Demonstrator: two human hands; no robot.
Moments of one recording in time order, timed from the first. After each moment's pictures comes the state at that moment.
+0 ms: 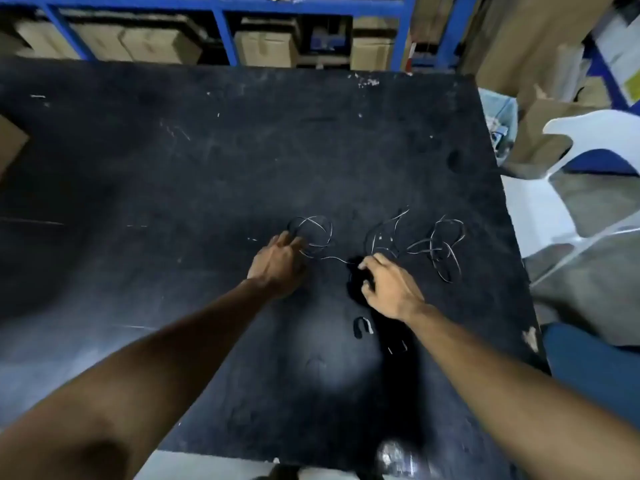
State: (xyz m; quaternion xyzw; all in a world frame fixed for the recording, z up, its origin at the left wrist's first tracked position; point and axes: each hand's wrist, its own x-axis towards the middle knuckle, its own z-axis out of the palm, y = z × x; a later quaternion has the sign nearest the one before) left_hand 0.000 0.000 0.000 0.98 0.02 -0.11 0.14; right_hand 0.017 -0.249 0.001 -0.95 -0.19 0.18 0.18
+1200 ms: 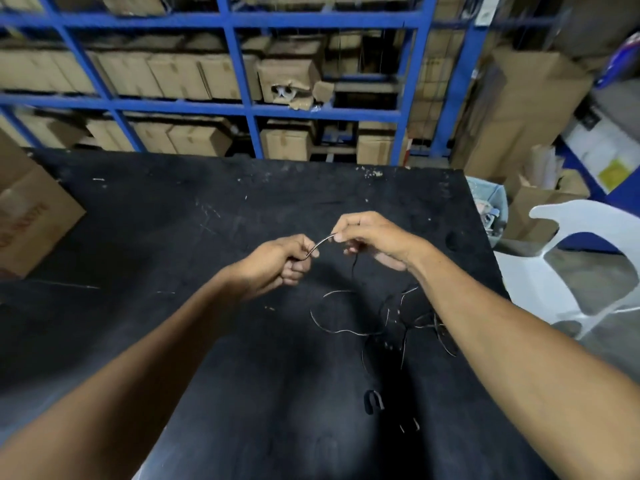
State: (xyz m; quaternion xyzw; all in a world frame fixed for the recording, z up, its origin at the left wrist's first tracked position) left_hand 0.039 0.035 0.179 0.66 0.07 -0.20 0.72; right_hand 0.125 -0.176 0.199 -0.70 -0.22 0.31 0.61
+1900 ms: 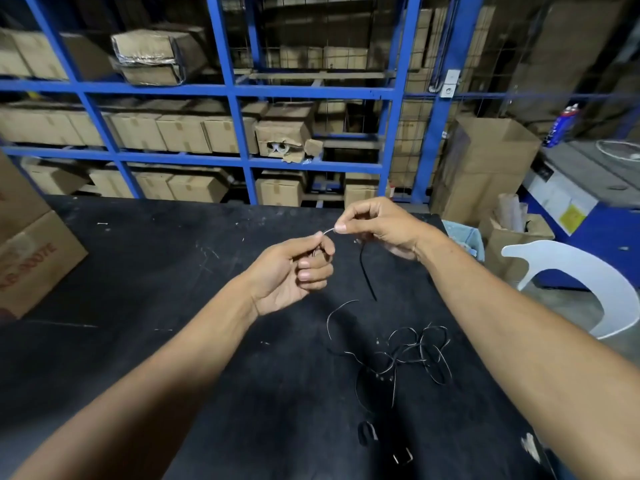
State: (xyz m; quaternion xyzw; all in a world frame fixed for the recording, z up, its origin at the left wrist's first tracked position) left_hand 0.002 -0.001 0.274 0.47 -0.07 -0.23 0.85; right_hand 0.123 -0.199 0.297 -0.73 -0.30 0.21 0.58
